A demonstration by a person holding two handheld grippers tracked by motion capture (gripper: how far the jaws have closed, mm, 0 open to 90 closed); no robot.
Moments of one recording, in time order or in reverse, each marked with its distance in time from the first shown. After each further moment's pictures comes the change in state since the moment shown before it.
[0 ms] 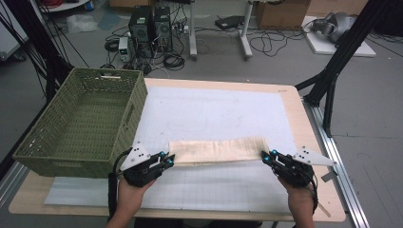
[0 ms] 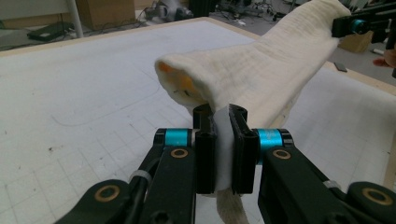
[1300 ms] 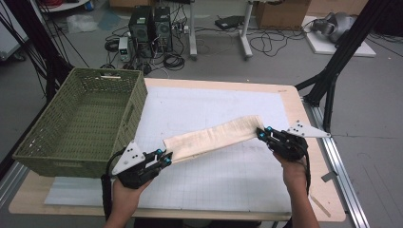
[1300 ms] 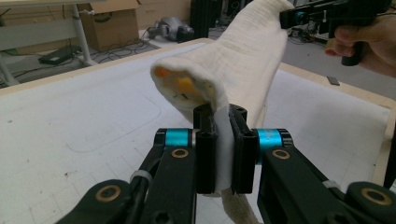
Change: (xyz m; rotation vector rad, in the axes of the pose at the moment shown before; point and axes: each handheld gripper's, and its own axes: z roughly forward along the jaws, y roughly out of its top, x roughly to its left) left arm -0.010 0.019 -0.019 -0.062 0.013 0.046; right arm -0.025 0.049 0.038 -0.032 0.029 -0.041
